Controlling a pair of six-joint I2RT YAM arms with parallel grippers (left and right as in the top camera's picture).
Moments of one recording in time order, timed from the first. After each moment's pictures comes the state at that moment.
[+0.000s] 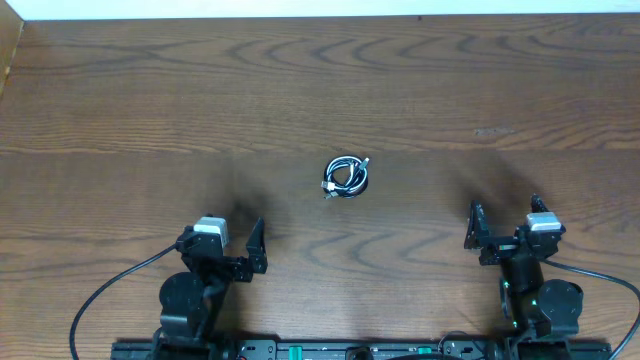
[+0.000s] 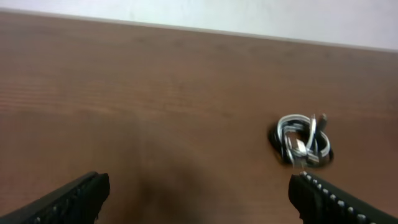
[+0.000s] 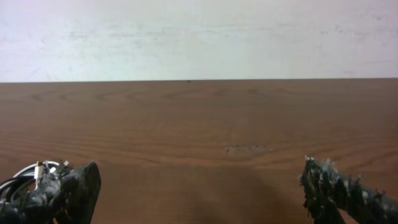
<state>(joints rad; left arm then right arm) -0.12 0.01 0.14 -0.44 0.10 -0.15 0.03 0.01 0.02 -0.07 -0.06 0.07</state>
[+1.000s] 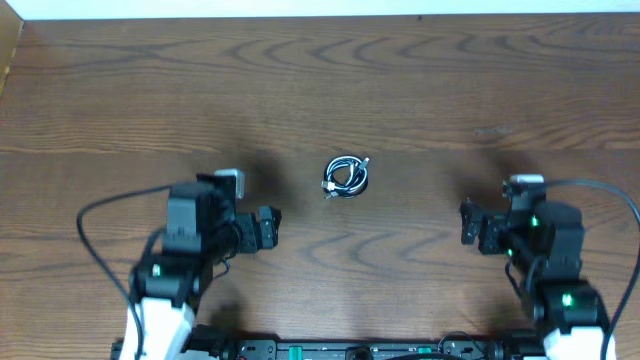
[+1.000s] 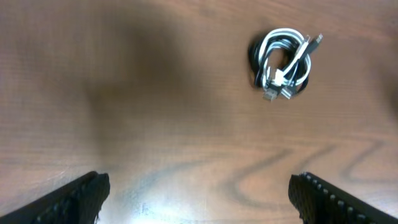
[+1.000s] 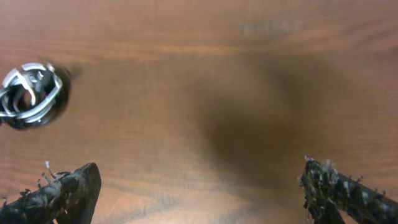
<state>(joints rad) -0.12 0.90 0.69 -0.75 0.26 -0.23 0.03 0.75 0.49 -0.50 -0.10 0.10</state>
